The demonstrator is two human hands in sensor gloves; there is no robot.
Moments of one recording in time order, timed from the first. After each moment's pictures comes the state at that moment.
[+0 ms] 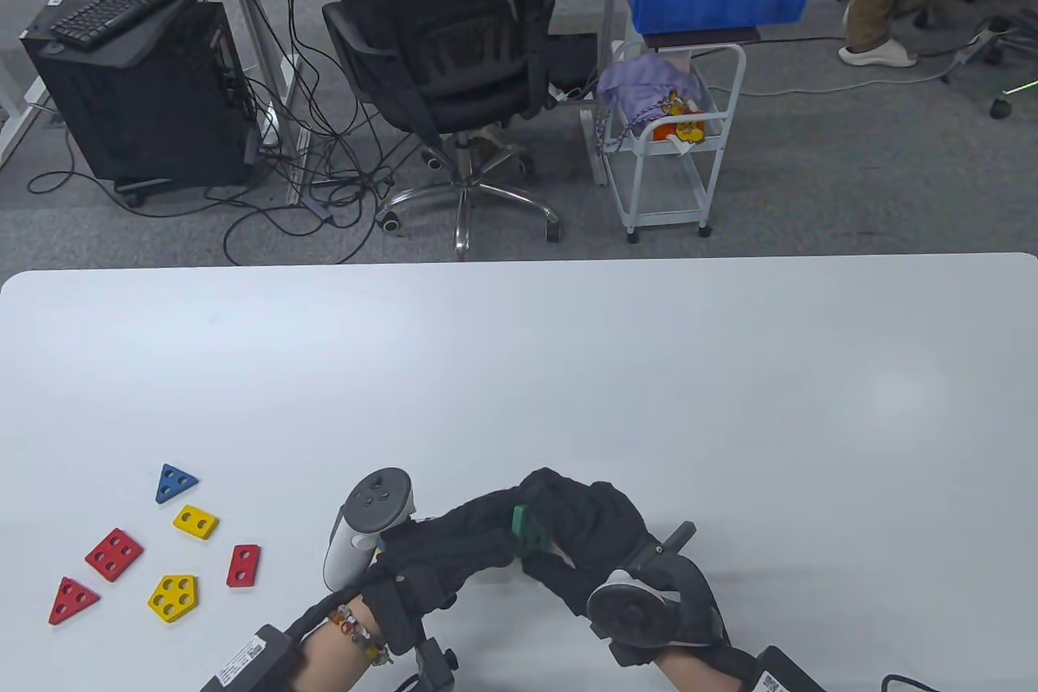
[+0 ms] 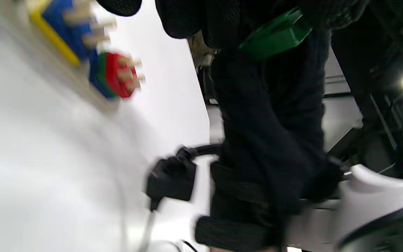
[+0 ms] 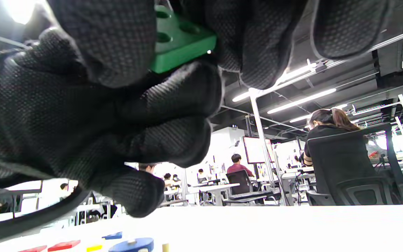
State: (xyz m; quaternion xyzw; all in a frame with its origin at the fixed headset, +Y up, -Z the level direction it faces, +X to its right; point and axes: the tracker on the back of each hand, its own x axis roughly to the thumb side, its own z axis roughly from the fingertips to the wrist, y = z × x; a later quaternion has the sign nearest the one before) left_hand -0.153 -0.708 -0.284 -0.26 -0.25 0.56 0.74; right_hand 0.065 -0.675 -0.240 0.31 -0.23 0.90 0.18
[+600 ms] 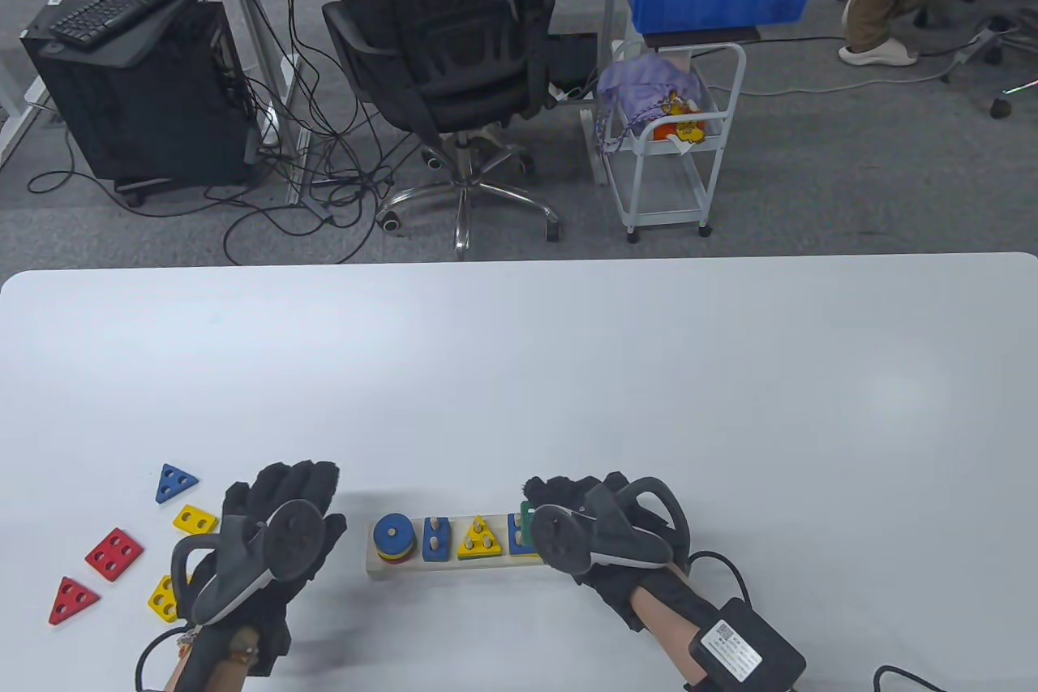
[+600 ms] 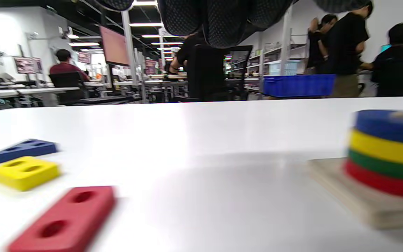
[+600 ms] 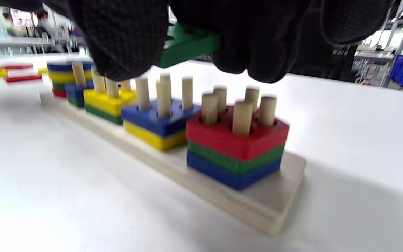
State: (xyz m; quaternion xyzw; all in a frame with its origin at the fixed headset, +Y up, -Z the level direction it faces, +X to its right) left_hand -0.296 -0.698 -0.282 0.00 -0.02 -0.02 1.00; right_hand 0.038 -0.714 -0.298 0.28 0.06 0.96 -0.04
